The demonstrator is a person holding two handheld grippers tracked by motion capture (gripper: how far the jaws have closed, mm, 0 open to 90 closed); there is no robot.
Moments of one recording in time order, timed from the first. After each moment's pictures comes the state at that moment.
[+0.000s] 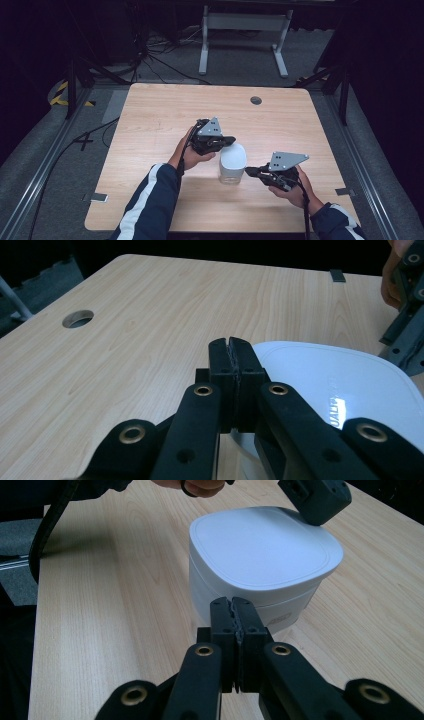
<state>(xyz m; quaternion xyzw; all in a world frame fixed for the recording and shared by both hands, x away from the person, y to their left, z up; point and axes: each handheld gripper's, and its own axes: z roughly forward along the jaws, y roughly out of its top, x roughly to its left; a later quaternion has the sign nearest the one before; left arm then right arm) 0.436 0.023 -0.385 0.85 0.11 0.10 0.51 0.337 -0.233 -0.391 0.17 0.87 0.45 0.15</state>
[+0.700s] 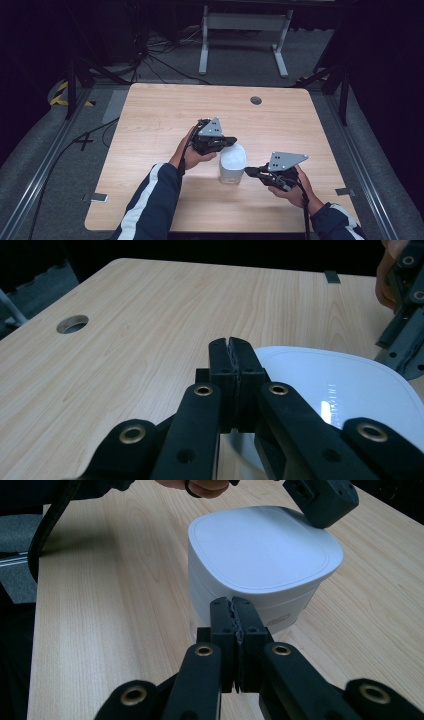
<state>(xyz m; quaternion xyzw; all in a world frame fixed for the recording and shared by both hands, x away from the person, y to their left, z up) 0.435 0.019 -0.385 0.85 0.09 0.10 0.51 0.336 -0.231 -0.390 0.16 0.87 0.44 0.15</state>
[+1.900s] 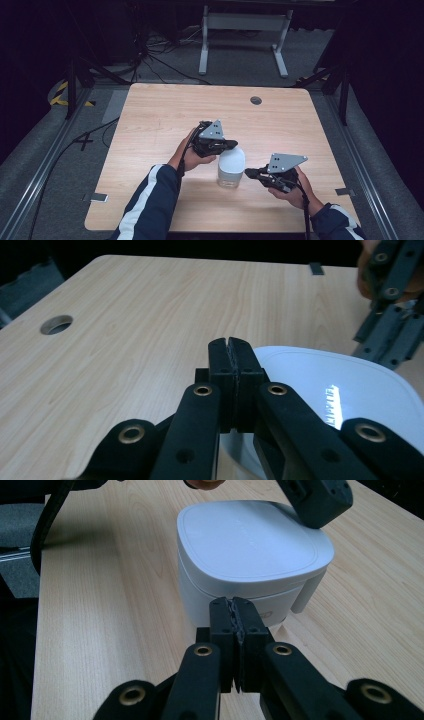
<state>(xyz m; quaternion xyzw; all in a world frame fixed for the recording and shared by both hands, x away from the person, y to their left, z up) 0.430 0.020 -0.383 0.86 0.08 0.08 0.50 0.333 -0.230 -0.391 0.16 0.87 0.44 0.14</state>
